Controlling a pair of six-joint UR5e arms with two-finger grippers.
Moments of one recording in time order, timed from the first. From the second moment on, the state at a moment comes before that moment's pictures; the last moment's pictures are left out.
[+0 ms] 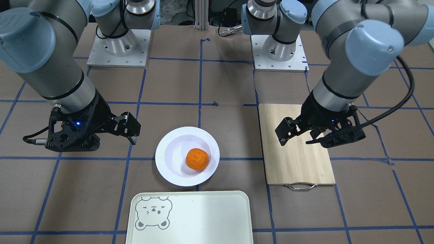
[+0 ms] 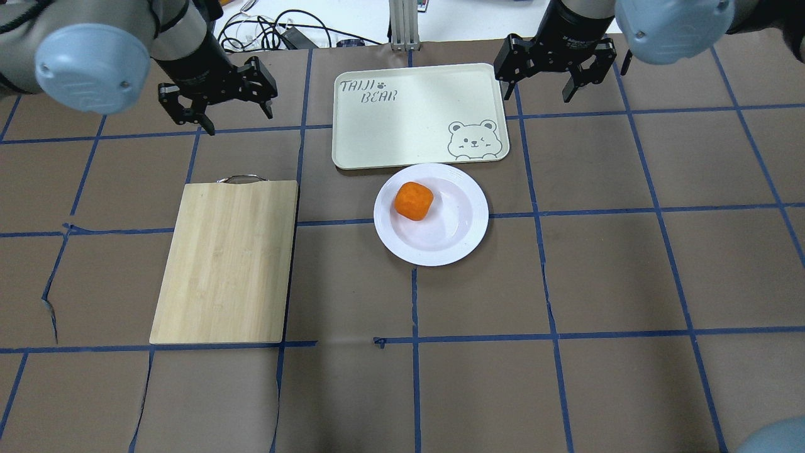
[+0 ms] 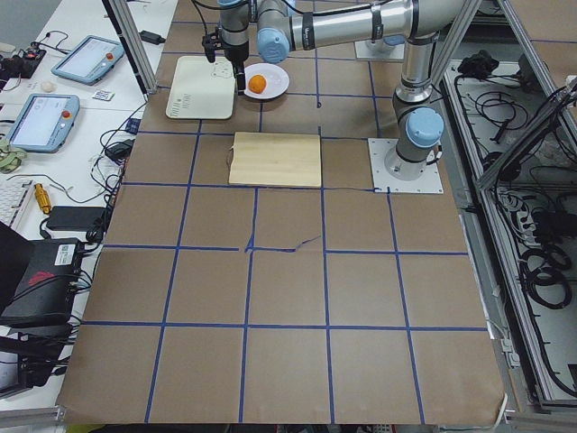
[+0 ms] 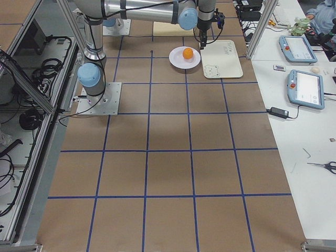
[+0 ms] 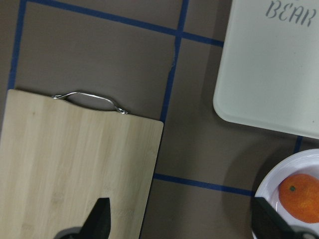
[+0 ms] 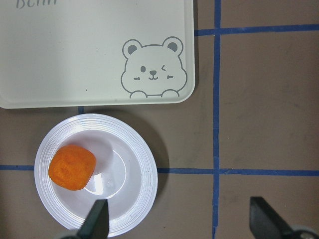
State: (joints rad) left arm -1.51 -1.77 -1.49 -1.41 1.52 -0.20; right arm 1.59 -1.29 1.41 -1.75 -1.44 0.03
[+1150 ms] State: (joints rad) left arm -1.50 -1.66 -1.51 -1.49 1.52 -0.20; right arm 1.60 -1.15 1.88 -2.33 -1.09 0.08
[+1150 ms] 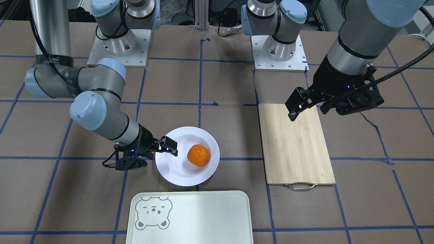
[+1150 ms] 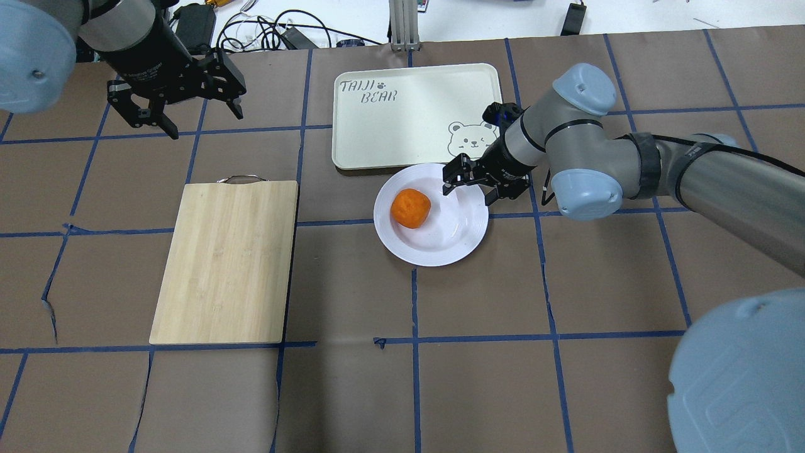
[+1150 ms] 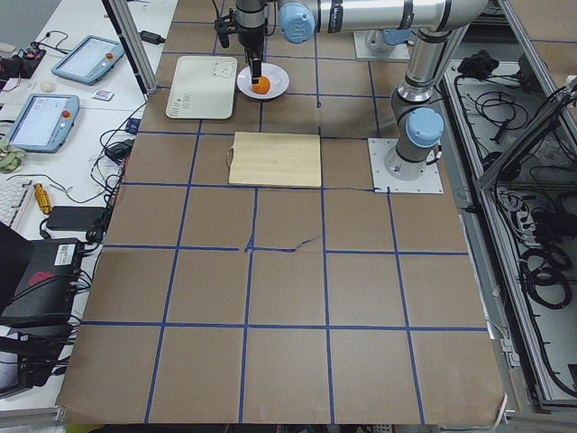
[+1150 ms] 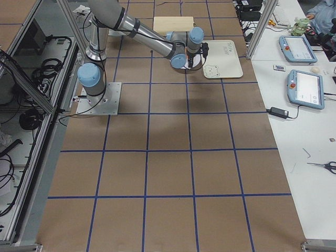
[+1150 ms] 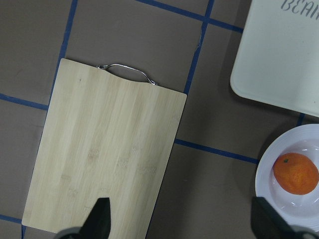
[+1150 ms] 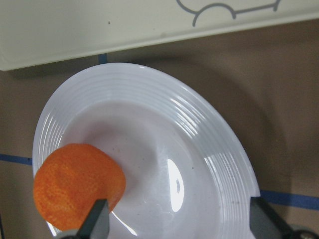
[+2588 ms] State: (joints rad) left arm -1.50 -1.60 -1.63 -1.48 1.51 -0.13; right arm 1.60 -1.10 1.83 -2.34 -1.19 0.08
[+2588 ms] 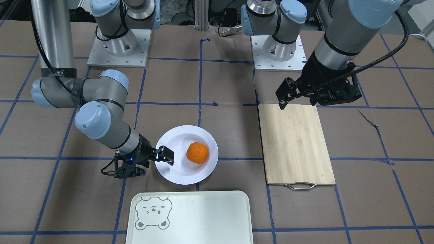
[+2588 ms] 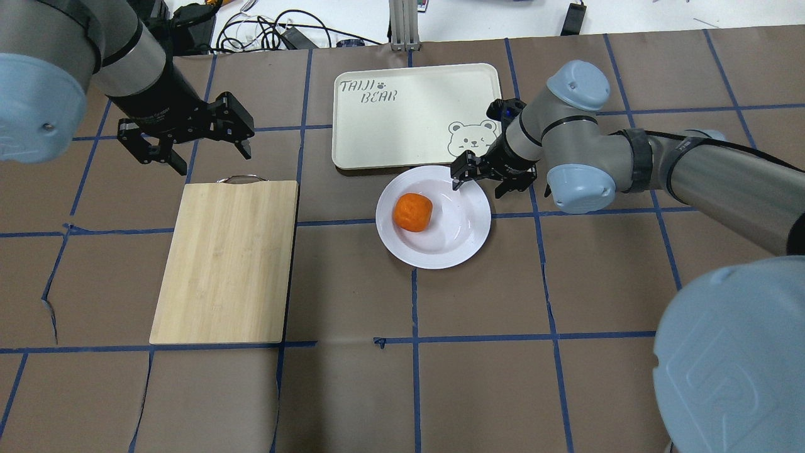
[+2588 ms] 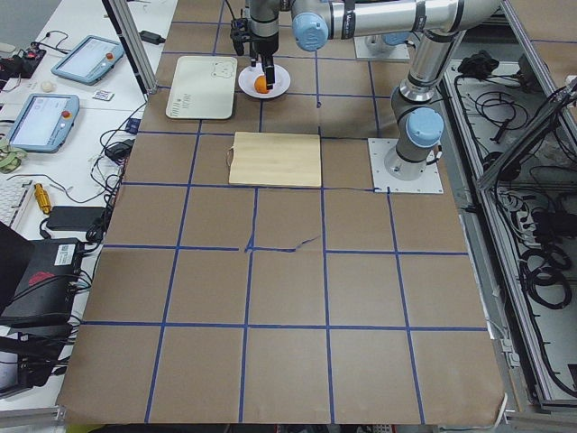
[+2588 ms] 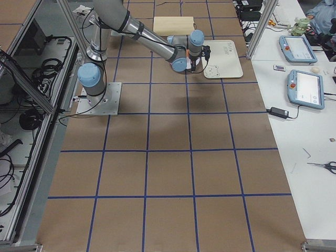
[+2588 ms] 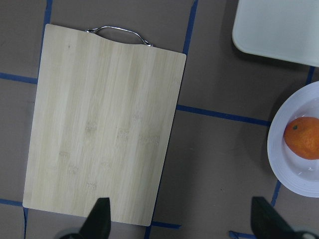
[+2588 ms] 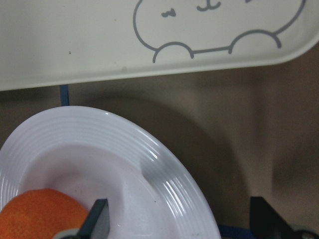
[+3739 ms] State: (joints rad) left arm -1.50 -1.60 -1.63 -1.47 1.51 -0.13; right arm 1.59 -1.08 1.86 -2.33 -1.08 0.20
